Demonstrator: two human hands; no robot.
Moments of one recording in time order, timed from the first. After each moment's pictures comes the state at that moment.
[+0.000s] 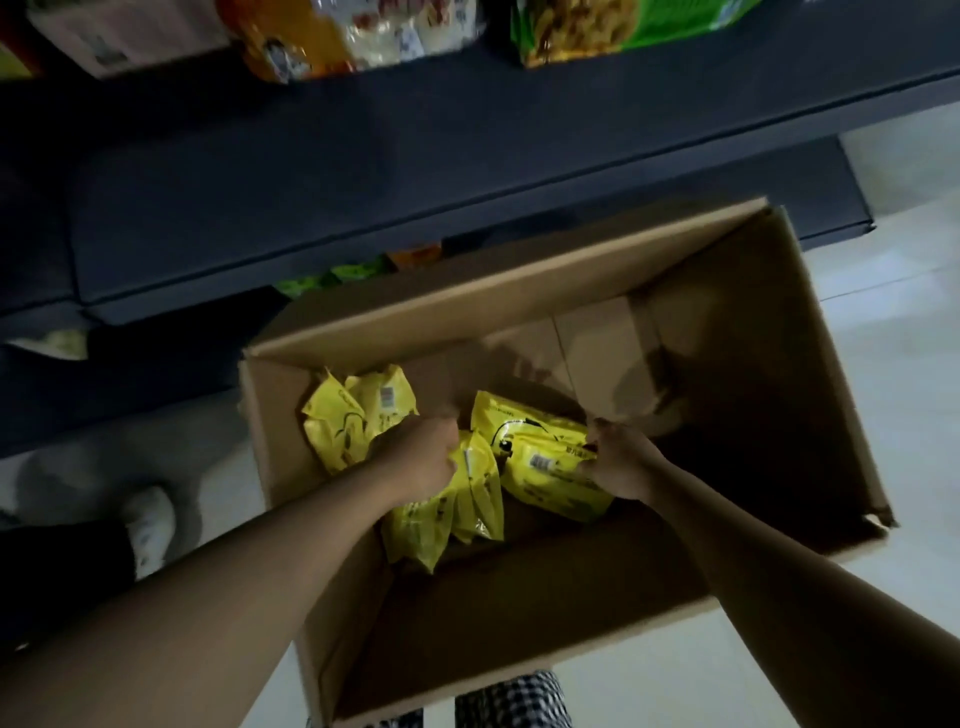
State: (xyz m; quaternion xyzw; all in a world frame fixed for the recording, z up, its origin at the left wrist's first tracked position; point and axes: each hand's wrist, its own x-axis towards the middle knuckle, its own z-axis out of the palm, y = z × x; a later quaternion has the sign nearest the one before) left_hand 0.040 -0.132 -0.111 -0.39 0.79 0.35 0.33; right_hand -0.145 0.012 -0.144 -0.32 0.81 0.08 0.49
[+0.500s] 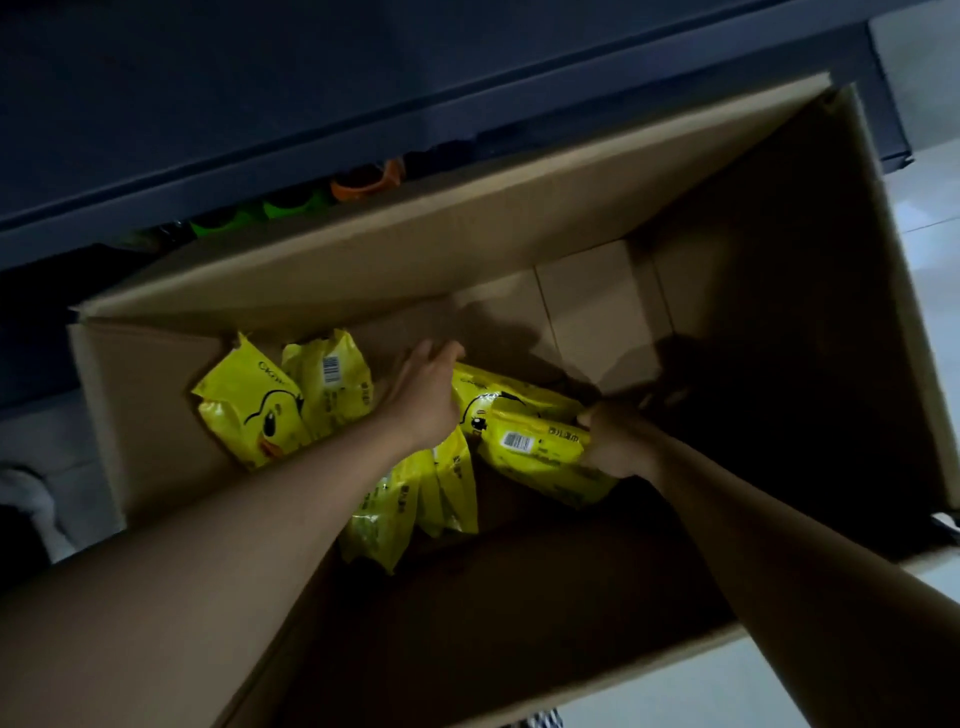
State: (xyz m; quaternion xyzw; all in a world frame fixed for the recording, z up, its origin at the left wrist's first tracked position) left_hand -0.003 -0.119 -0.193 -0.40 0.82 0.32 0.25; right_hand -0.161 0.025 -0.202 -0.39 0.75 0.16 0.51
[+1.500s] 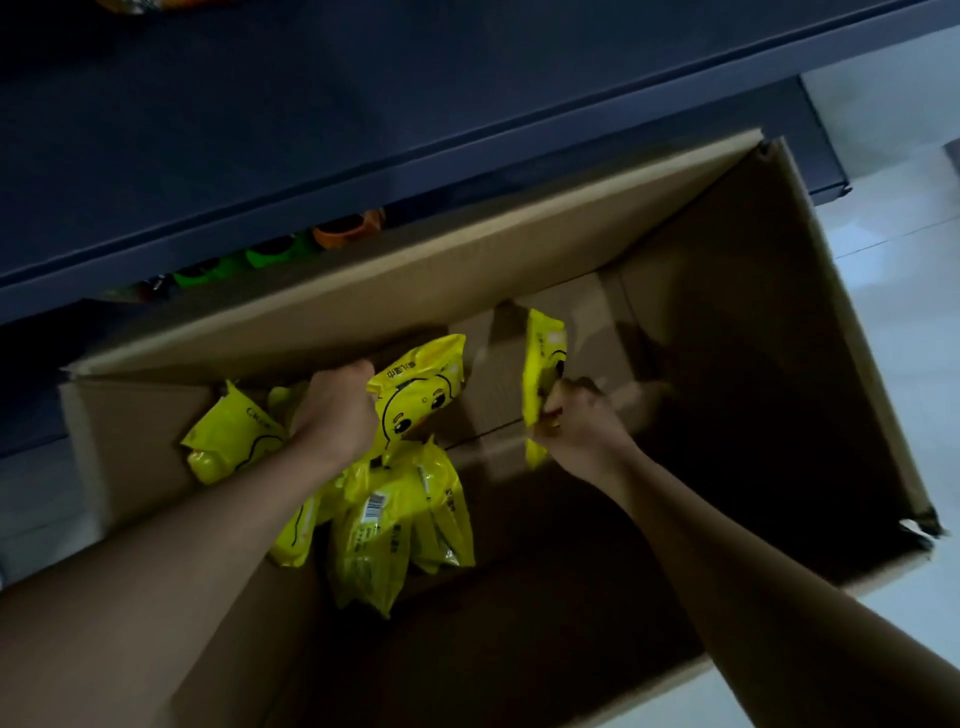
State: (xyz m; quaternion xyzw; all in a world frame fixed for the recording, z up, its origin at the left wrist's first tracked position) left_hand 0.013 -0.162 -0.173 -0.50 0.81 0.21 0.21; right_hand -0.153 -0.003 -0.179 -0.32 0.86 -0.04 0.40
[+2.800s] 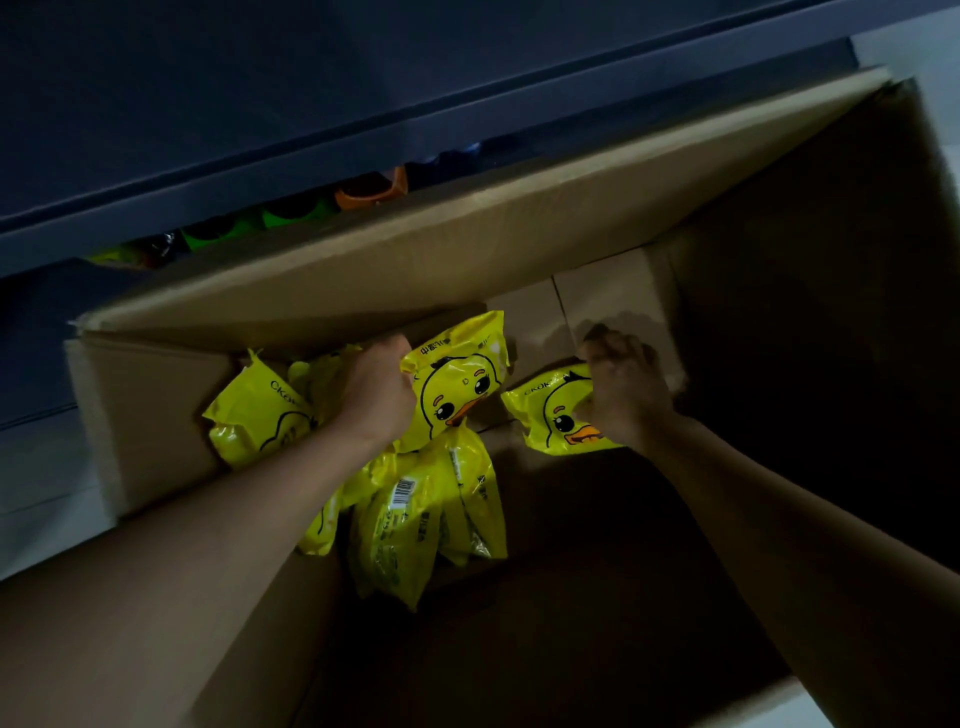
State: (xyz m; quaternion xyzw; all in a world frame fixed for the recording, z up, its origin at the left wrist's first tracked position) left_hand 0.019 -0.160 -0.194 -0.51 0.78 0.33 0.14; right_hand -0.167 -0.010 -0.237 -0.44 0.85 0.12 0.28
